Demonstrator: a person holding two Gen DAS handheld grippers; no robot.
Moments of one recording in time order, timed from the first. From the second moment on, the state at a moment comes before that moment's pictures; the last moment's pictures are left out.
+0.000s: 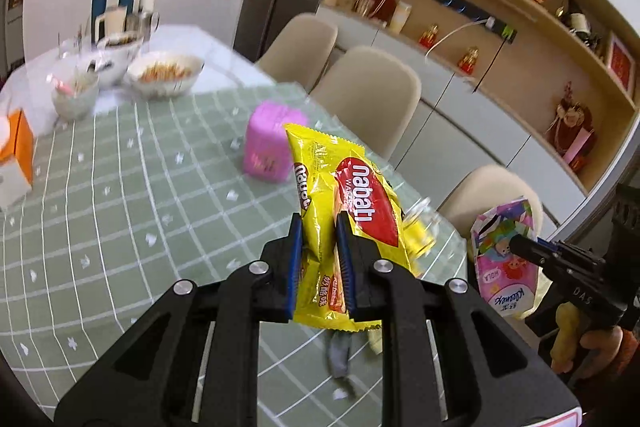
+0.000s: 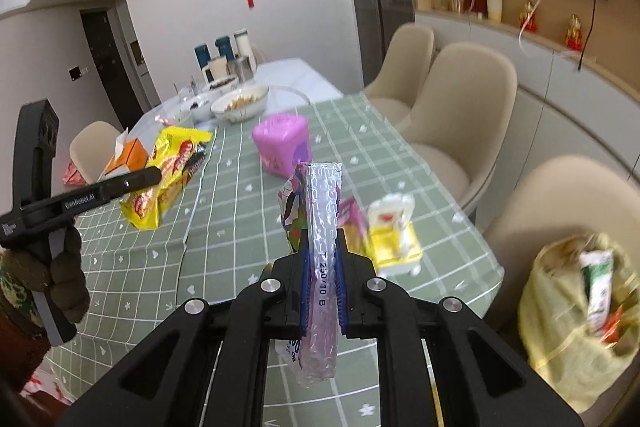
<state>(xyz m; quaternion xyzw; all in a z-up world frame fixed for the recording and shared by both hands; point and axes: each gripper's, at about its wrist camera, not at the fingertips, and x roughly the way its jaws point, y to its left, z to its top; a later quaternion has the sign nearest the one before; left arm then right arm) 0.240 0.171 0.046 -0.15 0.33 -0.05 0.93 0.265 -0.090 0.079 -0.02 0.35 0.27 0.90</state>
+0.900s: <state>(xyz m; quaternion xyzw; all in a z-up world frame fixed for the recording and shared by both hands) 0.299 -0.090 0.125 -0.12 0.27 -0.16 0.94 0.270 -0.350 0.157 0.00 0.22 0.17 0.96</state>
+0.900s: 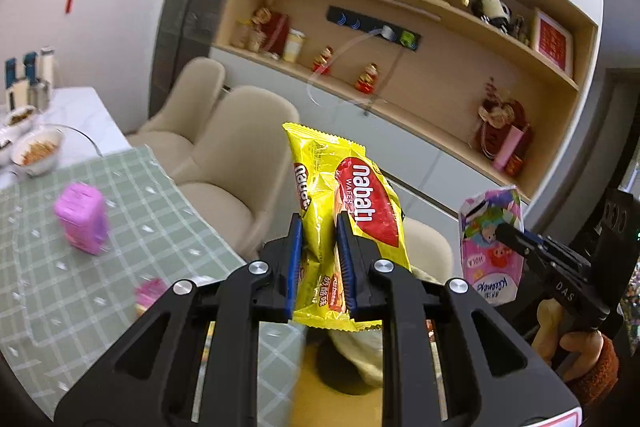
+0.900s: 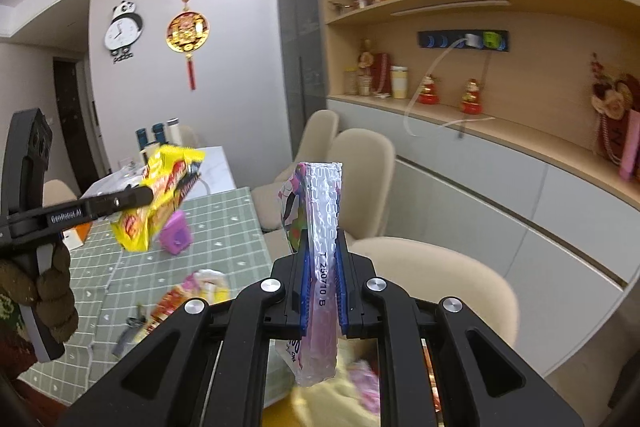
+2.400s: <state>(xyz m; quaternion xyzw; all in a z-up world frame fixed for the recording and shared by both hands) 0.356 -0.249 -0.007 -0.07 0.44 -0.19 0.87 0.316 -0.477 0.061 0.07 0.33 0.12 0.93</state>
